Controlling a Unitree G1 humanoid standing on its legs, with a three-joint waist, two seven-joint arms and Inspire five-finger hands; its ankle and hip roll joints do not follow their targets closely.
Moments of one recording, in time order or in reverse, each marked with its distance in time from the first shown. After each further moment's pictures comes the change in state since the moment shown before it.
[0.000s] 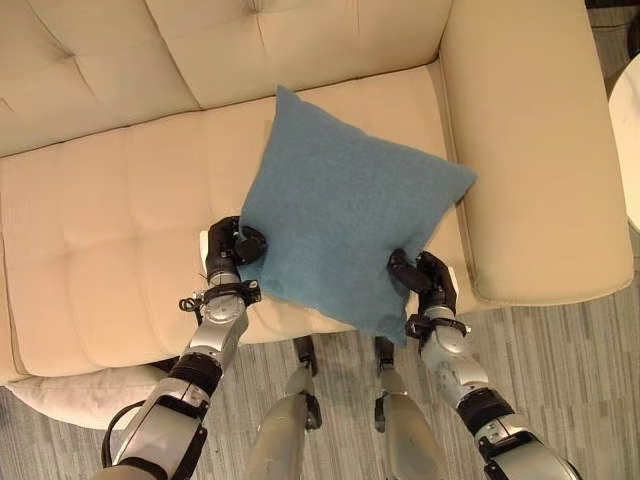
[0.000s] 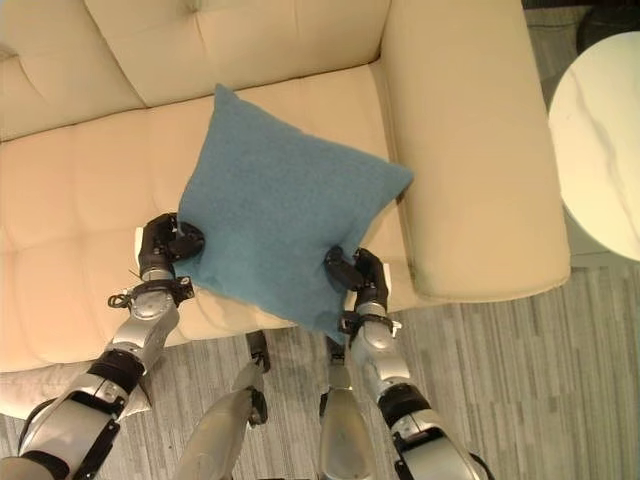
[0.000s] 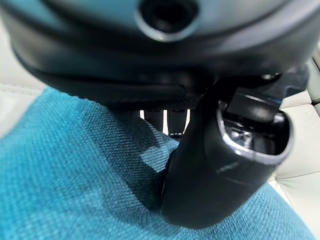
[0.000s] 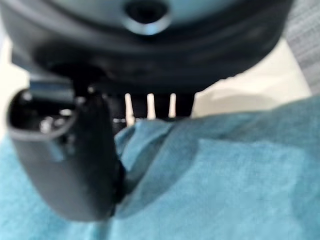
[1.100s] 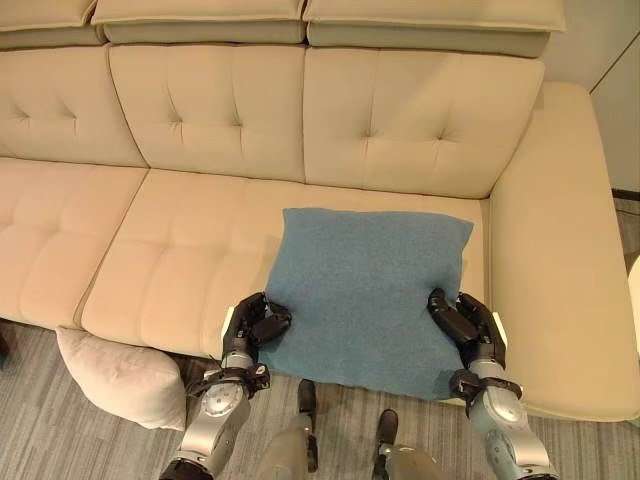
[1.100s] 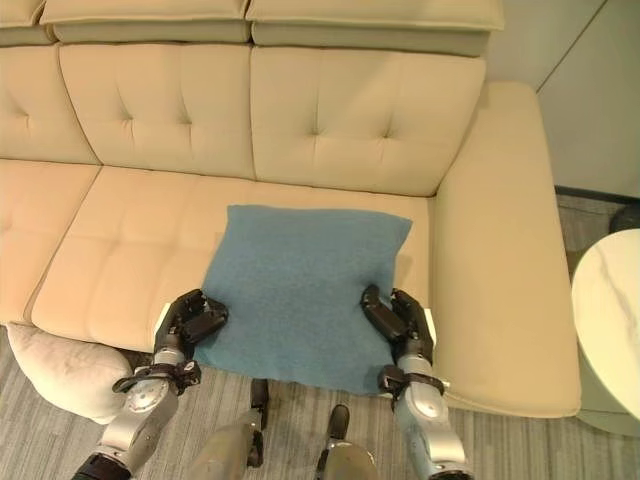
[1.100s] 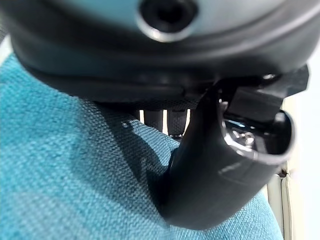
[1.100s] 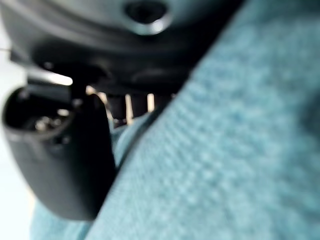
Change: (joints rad) left arm 0.513 -0.005 -0.001 -0.420 -0.011 0.048 -0.176; right arm 0.453 -0.066 -0.204 -0.437 -0.085 0.075 0.104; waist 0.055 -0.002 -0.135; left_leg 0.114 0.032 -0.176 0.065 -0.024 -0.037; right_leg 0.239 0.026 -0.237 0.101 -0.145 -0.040
